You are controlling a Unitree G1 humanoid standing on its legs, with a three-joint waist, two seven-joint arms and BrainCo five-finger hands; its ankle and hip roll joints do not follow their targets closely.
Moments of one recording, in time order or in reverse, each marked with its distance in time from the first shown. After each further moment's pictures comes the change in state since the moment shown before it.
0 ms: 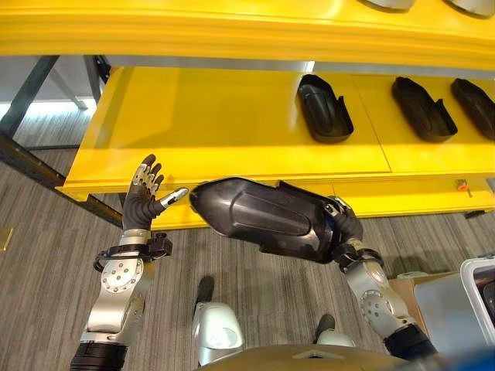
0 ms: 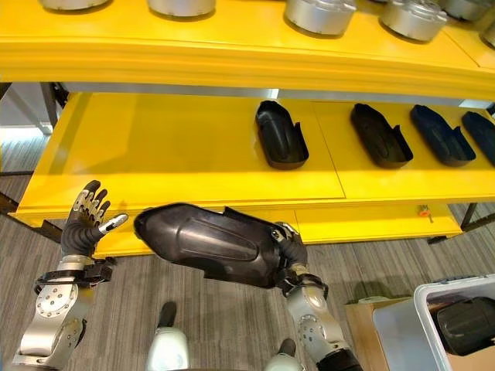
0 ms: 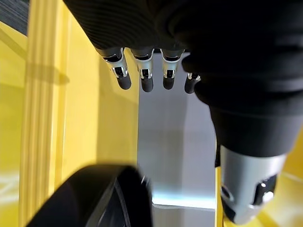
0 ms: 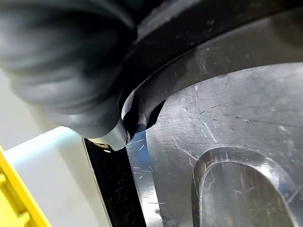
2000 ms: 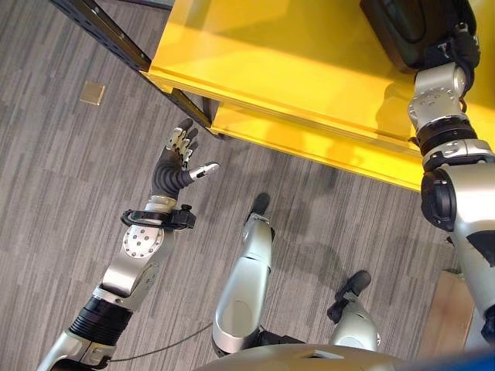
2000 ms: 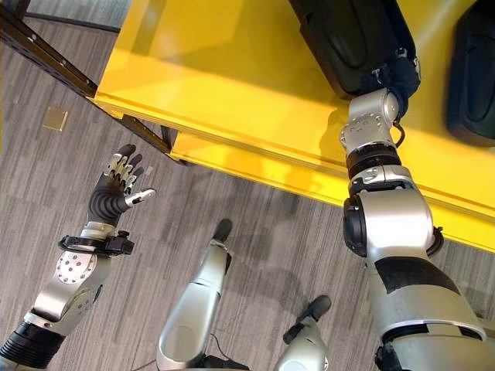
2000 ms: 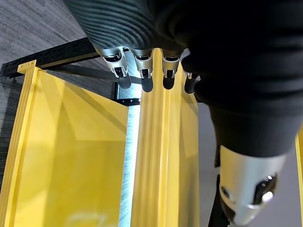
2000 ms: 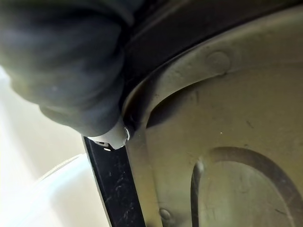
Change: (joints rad) left arm -0.218 0.167 -0.252 -0.037 -0.119 -0.039 0.072; right arm -1.338 -0.196 -0.381 1.079 0.344 -0.222 -0.321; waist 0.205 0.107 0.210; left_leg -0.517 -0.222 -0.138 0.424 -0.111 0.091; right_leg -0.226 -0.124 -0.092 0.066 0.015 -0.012
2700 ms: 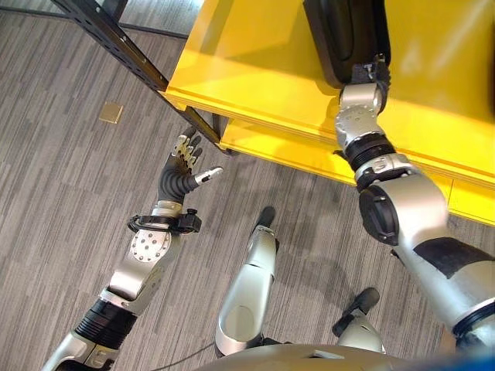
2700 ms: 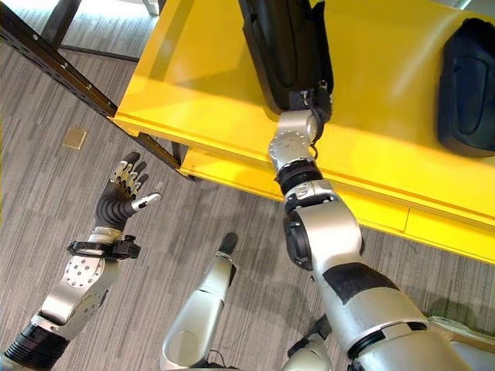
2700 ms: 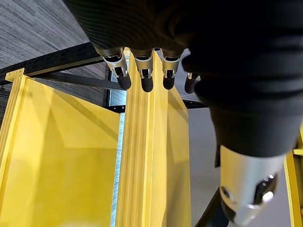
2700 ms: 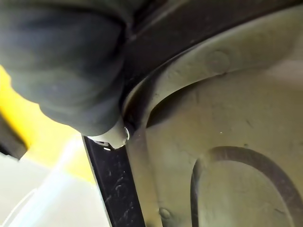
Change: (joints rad) left arm 0.000 -0.015 -0.055 0.009 0.000 -0.001 0.059; right arm 0.065 0.415 -0.095 -0.159 0.111 -0.171 -0.090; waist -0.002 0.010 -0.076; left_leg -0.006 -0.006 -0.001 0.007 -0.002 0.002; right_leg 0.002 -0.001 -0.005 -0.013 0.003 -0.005
